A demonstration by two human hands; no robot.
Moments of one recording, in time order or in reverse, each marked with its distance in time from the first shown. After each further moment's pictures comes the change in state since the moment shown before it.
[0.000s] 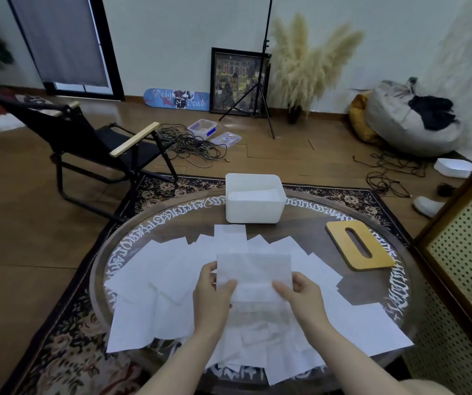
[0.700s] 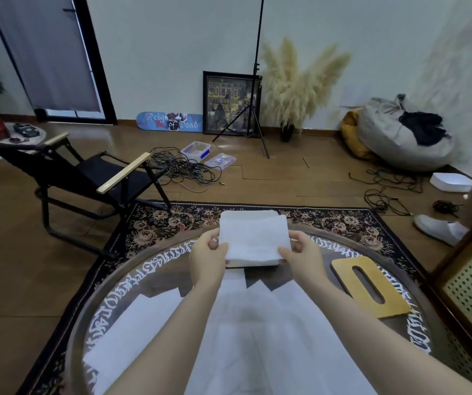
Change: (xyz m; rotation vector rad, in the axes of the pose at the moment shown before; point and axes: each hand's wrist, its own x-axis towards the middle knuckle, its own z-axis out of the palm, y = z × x) left_hand 0.144 0.099 0.032 0.111 0.062 0.086; right_hand 0.126 -0.113 0.006 -0.003 0.061 -0.171
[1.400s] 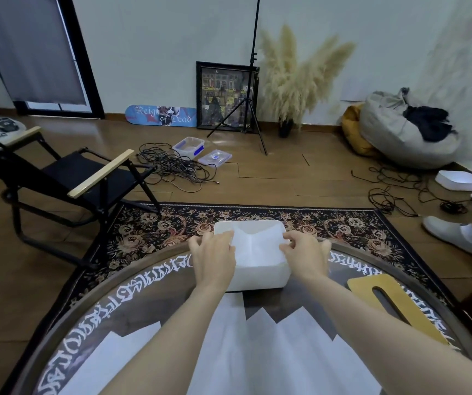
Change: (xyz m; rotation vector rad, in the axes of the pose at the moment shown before) left_hand 0.099 -0.036 0.057 0.924 0.022 0.464; right_hand 0.118 0.038 0.019 -0.770 0.137 -0.058
